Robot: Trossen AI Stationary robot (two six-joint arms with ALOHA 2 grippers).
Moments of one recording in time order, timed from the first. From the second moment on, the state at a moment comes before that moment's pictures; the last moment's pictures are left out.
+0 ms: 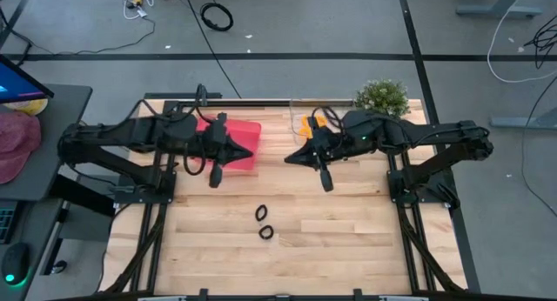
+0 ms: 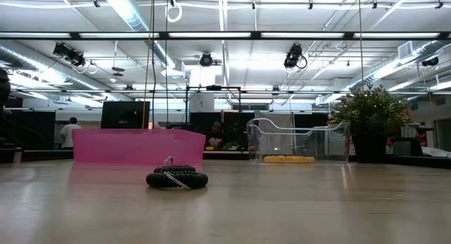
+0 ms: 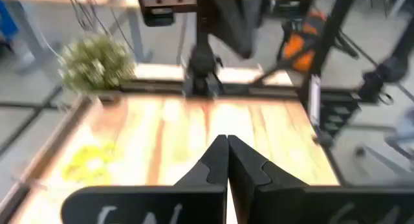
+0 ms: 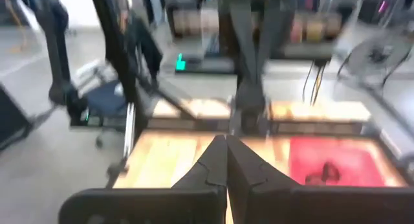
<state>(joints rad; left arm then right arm) -0.09 1.15 1.36 -0.52 -0.09 -0.09 0.08 1.37 1.44 -0.31 -0.10 0.05</state>
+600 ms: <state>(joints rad) -0.23 1.41 1.53 -0.93 -0.02 -0.08 0.08 1.37 1.44 -0.49 -0.09 0.05</state>
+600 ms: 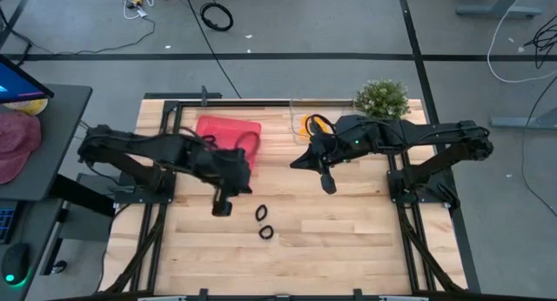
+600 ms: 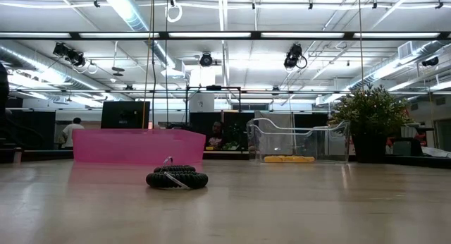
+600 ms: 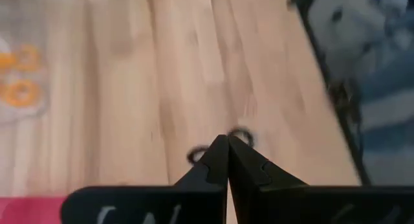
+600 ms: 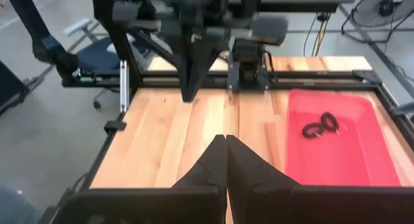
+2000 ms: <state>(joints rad) -0.16 1.60 0.92 -0.35 0.01 -0.28 0.11 1.37 1.44 -0.74 -0.08 0.10</state>
